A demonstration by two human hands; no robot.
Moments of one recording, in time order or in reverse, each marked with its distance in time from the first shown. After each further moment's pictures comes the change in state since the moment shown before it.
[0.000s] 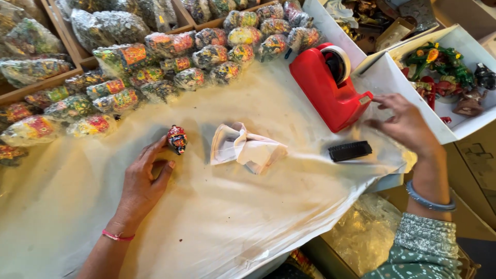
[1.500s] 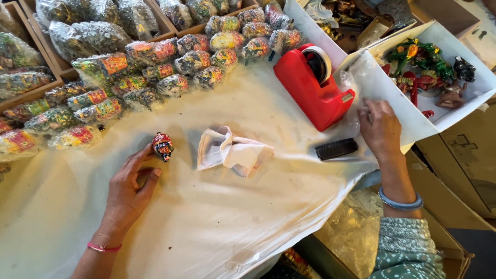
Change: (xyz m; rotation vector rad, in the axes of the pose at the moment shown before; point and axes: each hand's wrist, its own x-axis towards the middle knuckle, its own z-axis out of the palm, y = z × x) left_hand 0.000 0.003 -0.001 0.023 0.021 -0.002; right_hand -0.025 0.038 0.048 -0.336 0.315 0.033
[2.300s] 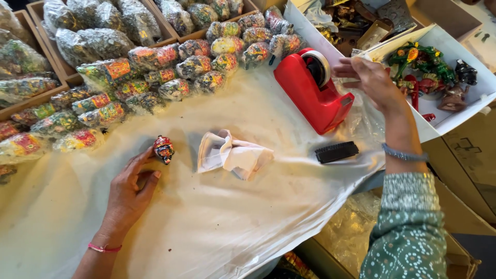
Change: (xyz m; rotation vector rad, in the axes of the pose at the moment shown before) left_hand 0.000 -0.006 0.001 -0.012 -0.001 0.003; right_hand 0.123 -0.020 -0.013 0.857 -0.360 0.156
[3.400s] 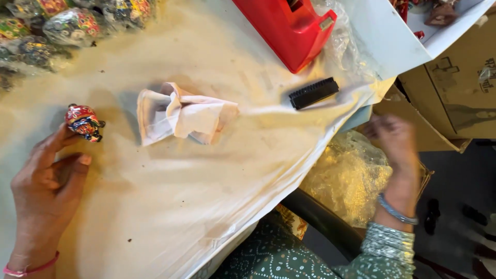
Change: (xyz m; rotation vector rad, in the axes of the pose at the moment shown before) left_hand -0.003 0.018 -0.006 -0.018 -0.079 -0.072; right_hand -0.290 0.130 -0.018 -0.108 0.366 0.398
